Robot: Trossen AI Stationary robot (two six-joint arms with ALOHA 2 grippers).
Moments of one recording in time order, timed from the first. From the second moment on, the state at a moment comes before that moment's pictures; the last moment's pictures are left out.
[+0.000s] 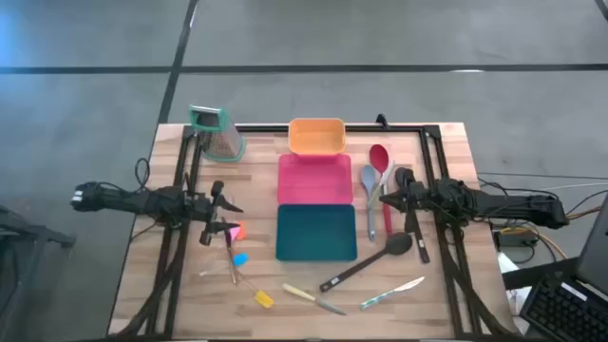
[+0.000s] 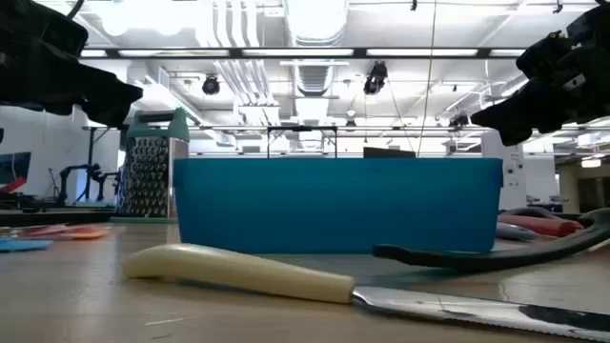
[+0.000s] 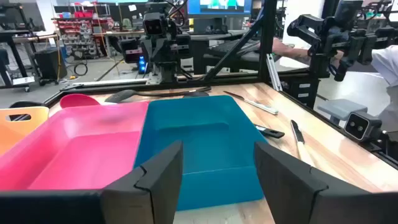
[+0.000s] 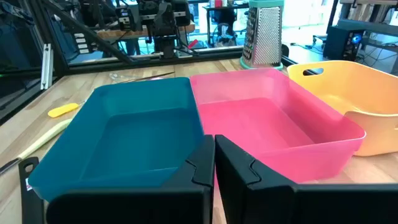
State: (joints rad) left arm -0.14 0.14 0.01 -0.01 0.00 0.02; right arm -0.10 0.17 0.01 0.01 -0.01 0.10
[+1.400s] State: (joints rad) left arm -0.14 0.14 0.01 -0.01 0.00 0.02; right arm -0.10 0.17 0.01 0.44 0.02 0.04
